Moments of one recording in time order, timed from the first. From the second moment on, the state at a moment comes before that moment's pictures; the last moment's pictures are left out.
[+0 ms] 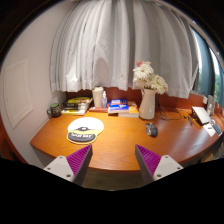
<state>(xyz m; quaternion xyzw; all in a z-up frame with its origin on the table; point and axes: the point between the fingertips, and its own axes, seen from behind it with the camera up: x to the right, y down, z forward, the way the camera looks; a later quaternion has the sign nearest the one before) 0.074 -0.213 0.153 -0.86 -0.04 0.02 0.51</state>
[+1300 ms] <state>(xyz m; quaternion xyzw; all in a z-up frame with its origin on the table) 0.290 0.075 -0.011 -0.91 0.03 -0.03 0.41</state>
